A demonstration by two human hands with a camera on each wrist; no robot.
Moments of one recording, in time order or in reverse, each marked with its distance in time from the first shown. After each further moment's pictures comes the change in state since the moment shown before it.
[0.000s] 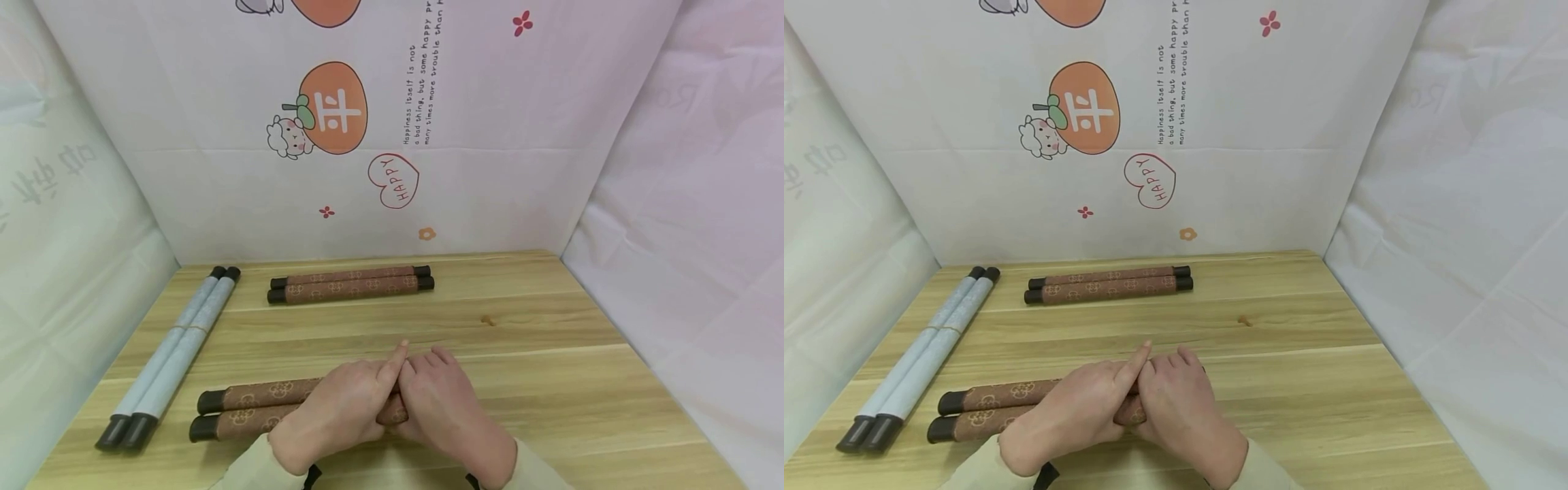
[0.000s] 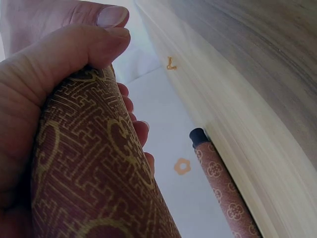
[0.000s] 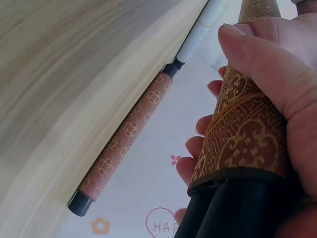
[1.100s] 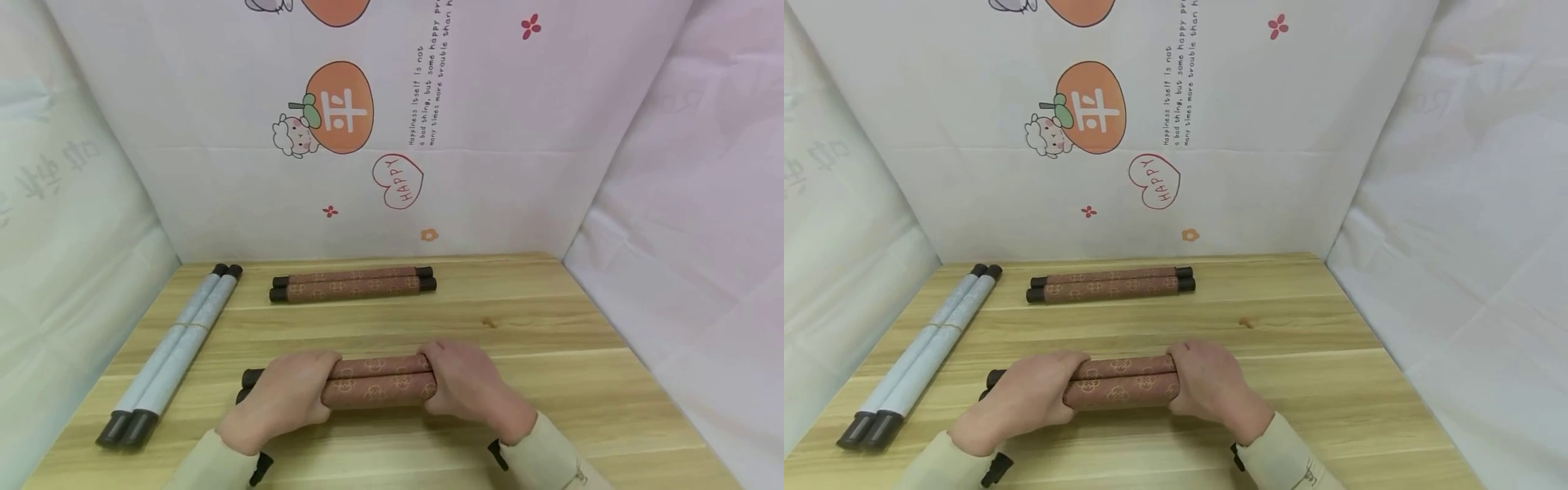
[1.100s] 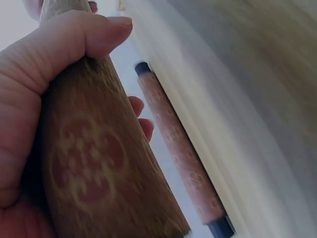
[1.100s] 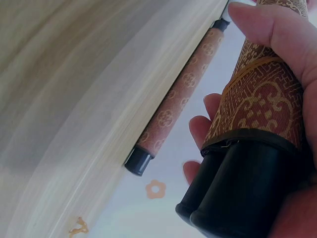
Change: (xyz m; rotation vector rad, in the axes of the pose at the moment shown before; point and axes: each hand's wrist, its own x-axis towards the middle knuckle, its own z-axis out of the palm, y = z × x) left_hand -0.044 -0.059 -0.004 -0.021 -0.122 -0.369; right_hand 0.002 0.057 0.018 0.142 -0.228 0.103
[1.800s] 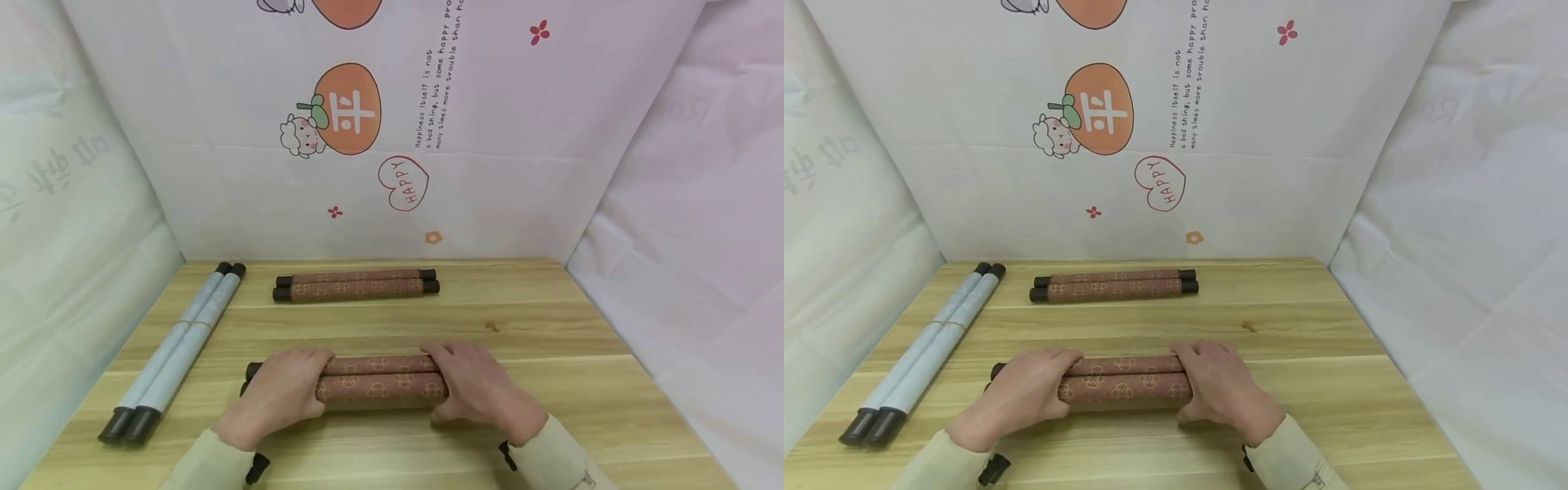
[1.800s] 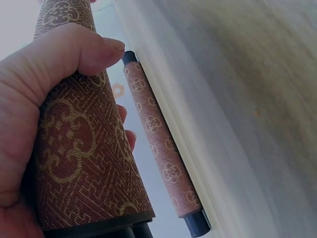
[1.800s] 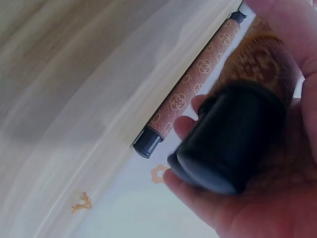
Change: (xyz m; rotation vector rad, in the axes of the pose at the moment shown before) left_hand -0.007 -0.020 0.011 0.067 0.146 0.024; right_hand -0.002 0.011 -0.001 0.085 -0.152 0.043
